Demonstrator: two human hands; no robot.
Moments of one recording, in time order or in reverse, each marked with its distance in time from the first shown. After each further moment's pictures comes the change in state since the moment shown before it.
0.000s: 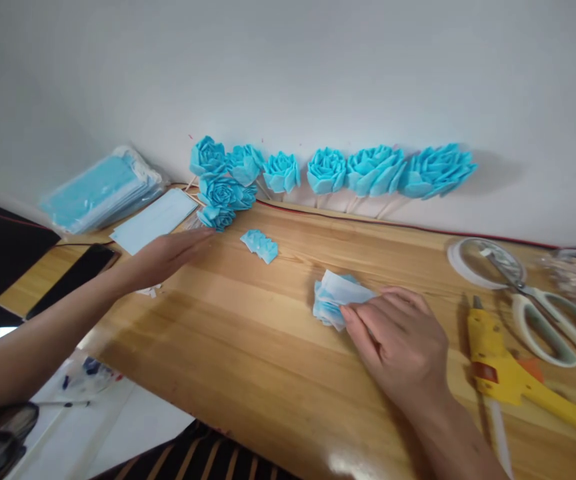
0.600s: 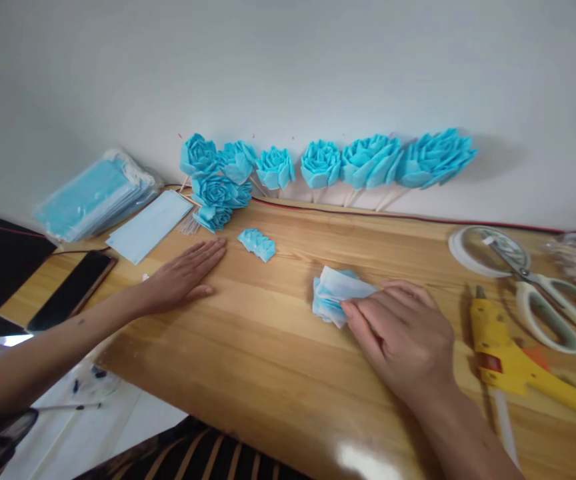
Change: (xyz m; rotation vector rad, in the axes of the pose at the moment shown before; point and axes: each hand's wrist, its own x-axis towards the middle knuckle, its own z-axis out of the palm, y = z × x) left_hand -0.010 -0.010 0.039 0.310 -0.183 0.284; right_hand 0.003 0.000 -0.001 -0.005 -0.021 0.013
